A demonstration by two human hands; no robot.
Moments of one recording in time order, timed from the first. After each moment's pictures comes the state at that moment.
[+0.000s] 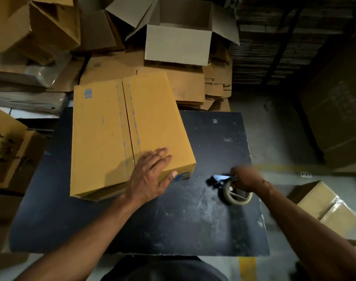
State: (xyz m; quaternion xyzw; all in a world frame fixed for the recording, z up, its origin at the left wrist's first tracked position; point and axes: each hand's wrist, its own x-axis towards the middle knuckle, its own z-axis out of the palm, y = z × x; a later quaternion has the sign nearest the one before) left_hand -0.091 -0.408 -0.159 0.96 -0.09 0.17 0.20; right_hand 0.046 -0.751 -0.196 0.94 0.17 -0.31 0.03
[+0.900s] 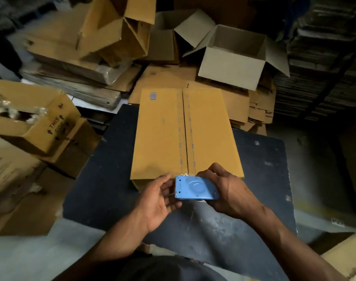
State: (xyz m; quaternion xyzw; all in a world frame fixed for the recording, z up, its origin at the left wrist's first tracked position) left_hand -0.205 -0.358 -0.060 0.34 0.44 -0.04 0.83; right_hand -0.079 -0.546 -0.055 0.87 0.46 -0.14 -0.13
